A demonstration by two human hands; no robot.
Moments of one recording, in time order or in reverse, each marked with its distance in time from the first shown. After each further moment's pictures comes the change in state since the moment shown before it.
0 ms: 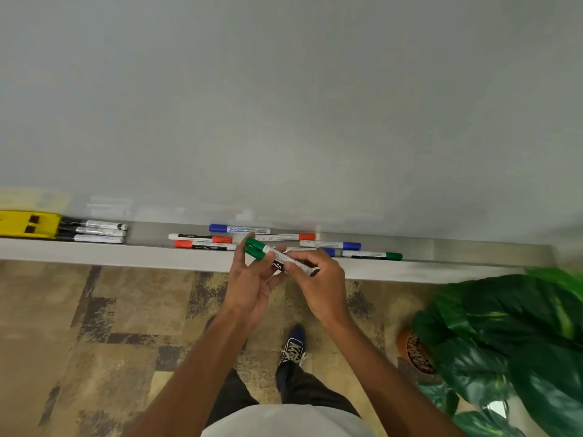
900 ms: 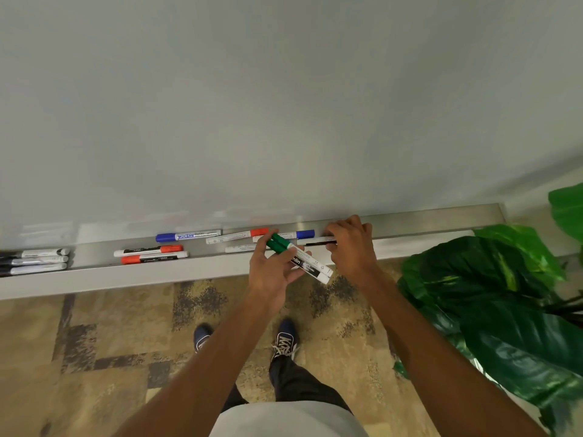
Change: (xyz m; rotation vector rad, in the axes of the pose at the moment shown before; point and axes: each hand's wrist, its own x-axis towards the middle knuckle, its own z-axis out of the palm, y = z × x) left_hand 0.009 -0.077 0.096 0.230 0.046 -0.165; right_hand 0.059 0.074 -0.138 -0.970 -0.020 -0.109
